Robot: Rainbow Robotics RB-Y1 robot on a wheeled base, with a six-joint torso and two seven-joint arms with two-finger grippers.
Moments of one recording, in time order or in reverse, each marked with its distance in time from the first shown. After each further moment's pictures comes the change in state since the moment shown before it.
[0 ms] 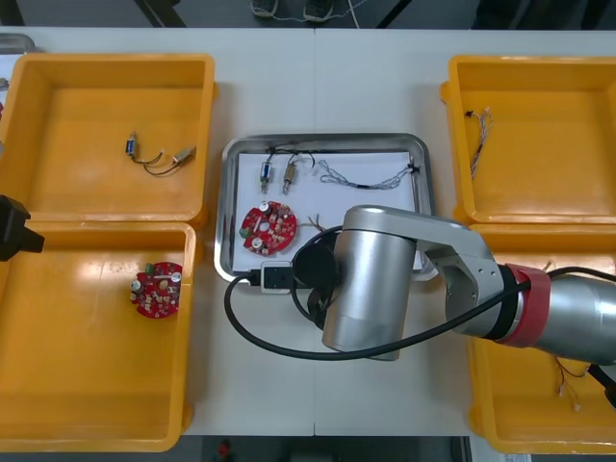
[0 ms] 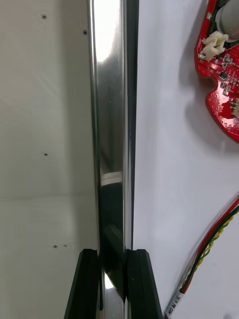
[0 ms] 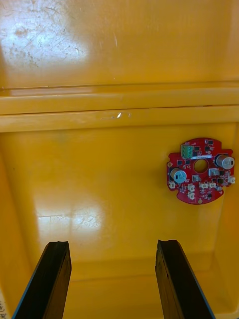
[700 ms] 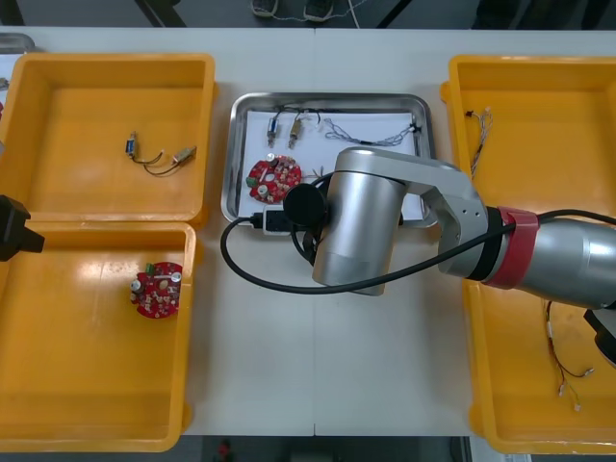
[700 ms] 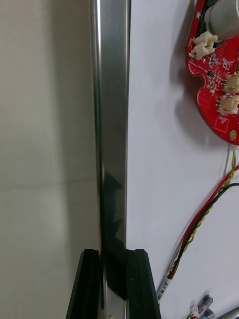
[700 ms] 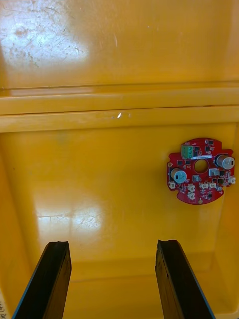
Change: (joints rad) right arm -0.167 0.000 0.004 0.175 -0.014 -0.081 0.000; left arm 0.000 0.000 0.000 0.000 0.000 0.000 0.000
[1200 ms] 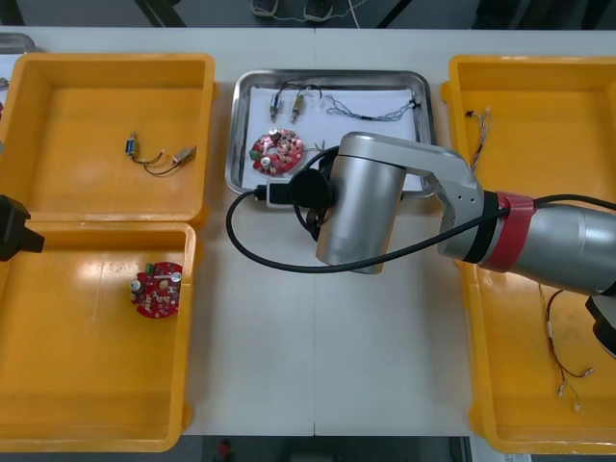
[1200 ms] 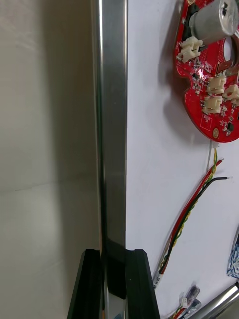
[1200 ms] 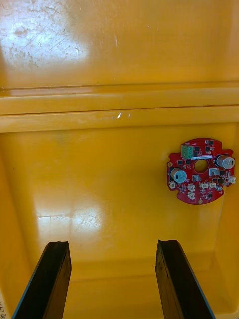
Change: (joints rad) right arm -0.034 0.002 0.000 0.101 0.093 -0.110 0.025; left arm 0.000 0.000 0.000 0.000 0.000 0.000 0.000
